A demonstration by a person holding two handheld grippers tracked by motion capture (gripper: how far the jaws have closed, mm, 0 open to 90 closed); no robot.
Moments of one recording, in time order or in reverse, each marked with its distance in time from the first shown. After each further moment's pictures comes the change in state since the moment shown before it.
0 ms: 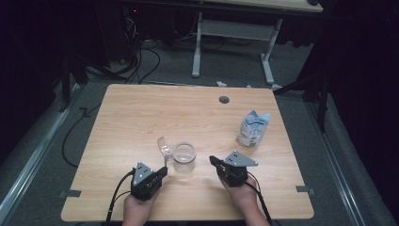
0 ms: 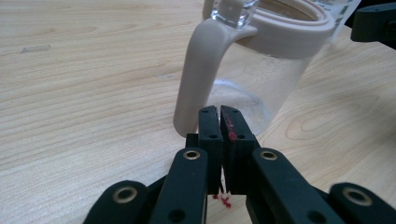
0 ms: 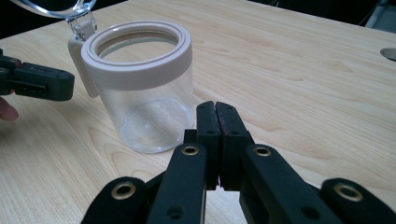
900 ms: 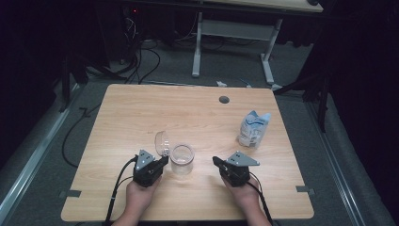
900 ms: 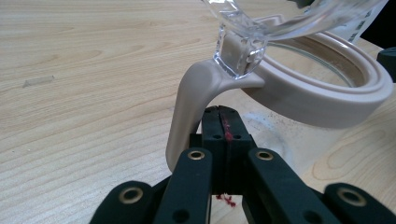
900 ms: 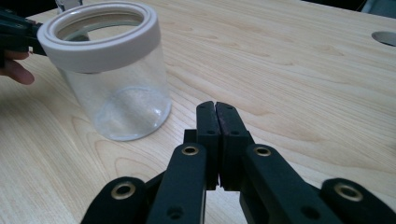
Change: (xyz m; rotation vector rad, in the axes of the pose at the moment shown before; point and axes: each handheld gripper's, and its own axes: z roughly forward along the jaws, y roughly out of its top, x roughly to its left) left arm 0.016 0.024 0.023 -0.006 -0.007 0.011; right arm -0.009 -0.010 0.001 0.029 -0.022 0.022
